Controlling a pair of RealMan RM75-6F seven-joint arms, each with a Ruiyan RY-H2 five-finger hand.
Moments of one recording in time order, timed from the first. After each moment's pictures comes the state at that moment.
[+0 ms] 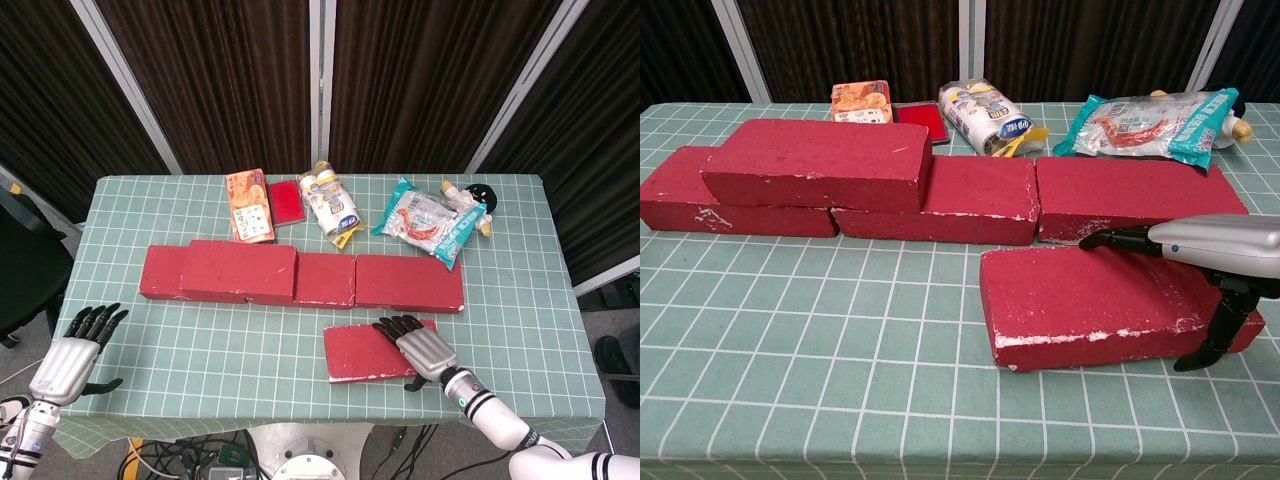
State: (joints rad) left arm -0.21 -1.14 0.17 -1.61 1.56 1.42 0.03; right arm 0.57 -1.28 0.03 -1.84 -1.17 0.77 -0.37
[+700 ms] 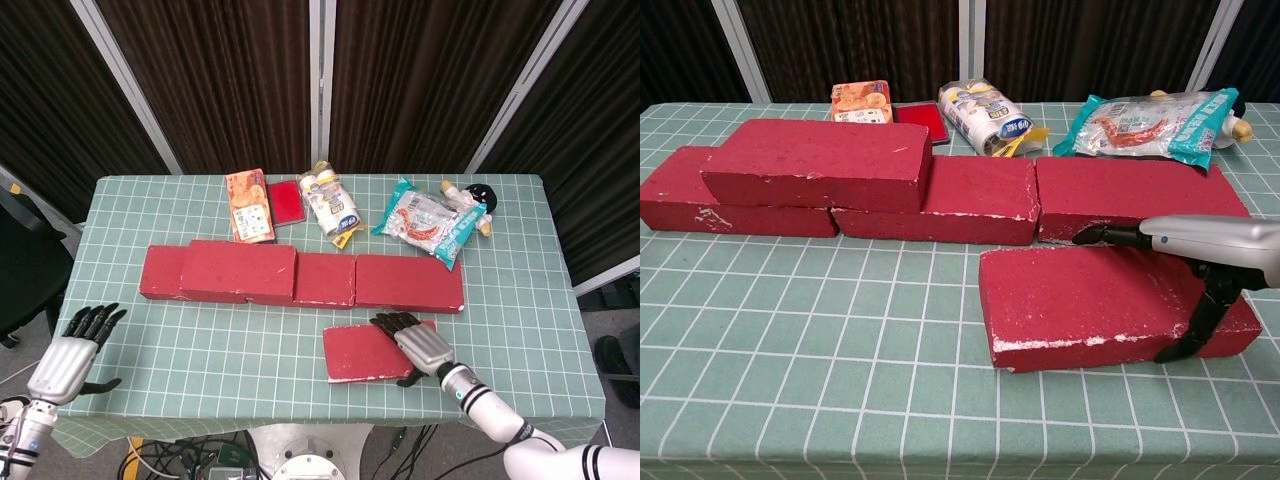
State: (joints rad) left arm -0.19 -1.13 0.13 -1.60 1.57 1.38 0.01; right arm 0.60 -1.32 0.03 -1.78 -1.17 0.75 -0.24
